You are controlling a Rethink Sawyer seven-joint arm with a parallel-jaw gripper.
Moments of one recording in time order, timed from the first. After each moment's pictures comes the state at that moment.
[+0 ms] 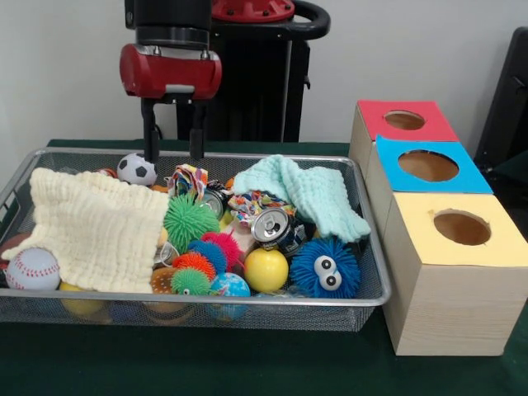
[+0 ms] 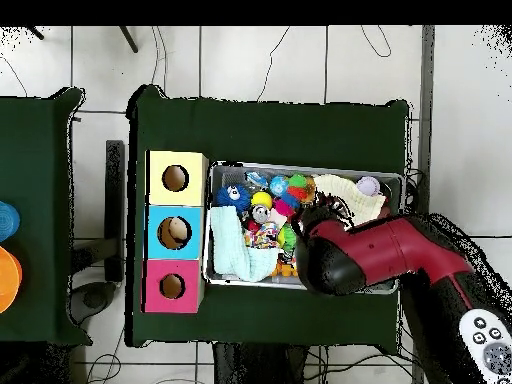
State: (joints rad) arm -0.90 -0.88 0.77 1.88 -0.91 0.45 1.55
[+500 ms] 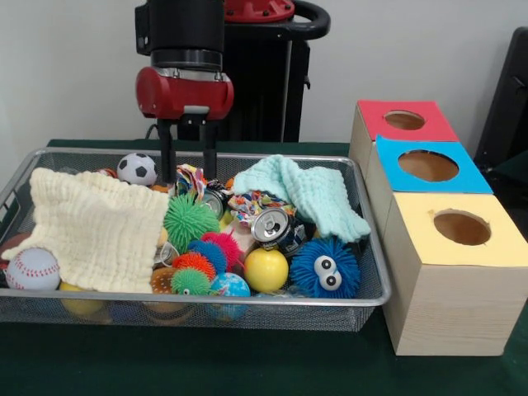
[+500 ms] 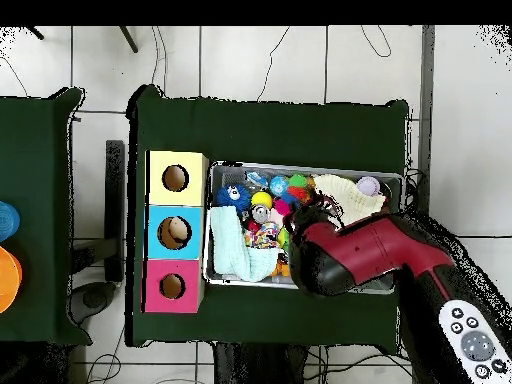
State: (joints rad) arm -0.85 -0.82 0.72 1.87 -1.02 0.35 1.55
